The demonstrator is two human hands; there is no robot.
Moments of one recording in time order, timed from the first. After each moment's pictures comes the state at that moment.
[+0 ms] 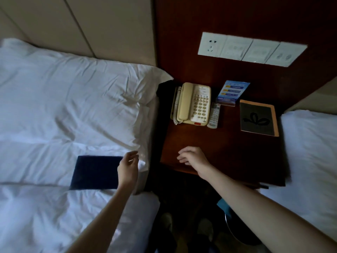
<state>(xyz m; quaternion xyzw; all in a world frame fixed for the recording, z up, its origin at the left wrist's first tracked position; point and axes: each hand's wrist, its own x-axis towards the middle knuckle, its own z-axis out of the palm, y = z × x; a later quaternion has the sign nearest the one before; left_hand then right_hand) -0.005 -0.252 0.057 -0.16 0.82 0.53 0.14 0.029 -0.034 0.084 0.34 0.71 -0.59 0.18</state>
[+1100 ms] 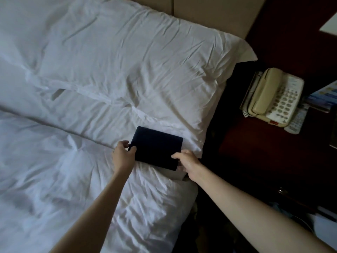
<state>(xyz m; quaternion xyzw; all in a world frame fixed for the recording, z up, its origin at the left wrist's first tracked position) -0.025 -0.449 0.009 -0.34 0.84 0.41 0.08 -0.016 -0.250 -0.005 0.34 0.62 -0.62 0.35</state>
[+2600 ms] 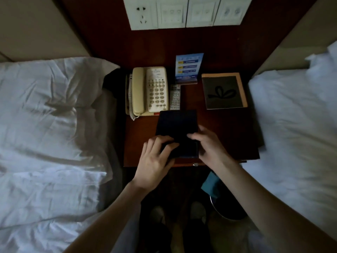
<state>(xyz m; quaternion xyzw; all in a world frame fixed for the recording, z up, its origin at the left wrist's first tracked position) 0.025 -0.071 0.066 0.47 0.85 0.25 -0.03 0.075 0.104 0.089 0.42 0.40 -0.81 0.00</state>
